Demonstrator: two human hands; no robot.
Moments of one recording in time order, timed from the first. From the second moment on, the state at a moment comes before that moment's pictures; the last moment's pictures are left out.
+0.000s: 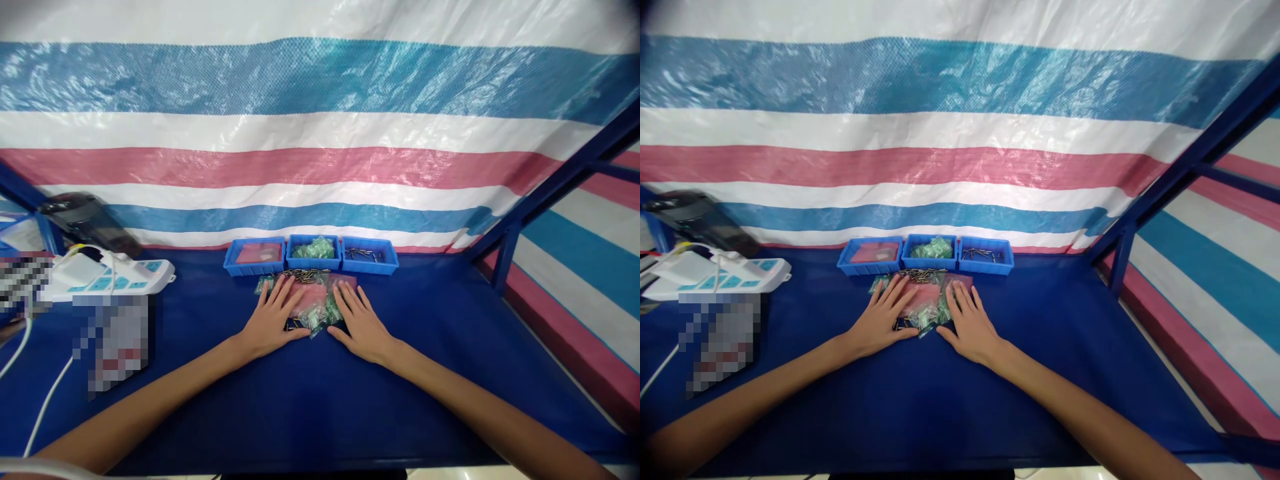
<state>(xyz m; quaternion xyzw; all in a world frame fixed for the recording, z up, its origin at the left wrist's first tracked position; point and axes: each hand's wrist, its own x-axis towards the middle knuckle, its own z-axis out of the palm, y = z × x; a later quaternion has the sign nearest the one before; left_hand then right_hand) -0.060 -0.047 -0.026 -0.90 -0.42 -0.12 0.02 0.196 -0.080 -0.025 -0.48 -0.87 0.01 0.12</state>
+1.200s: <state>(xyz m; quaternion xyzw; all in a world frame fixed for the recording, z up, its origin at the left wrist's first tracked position) 0.003 0.014 0.012 -0.72 -0.40 -0.44 -0.35 0.175 -0.004 -0.002 -0.44 -0.60 0.30 0.59</state>
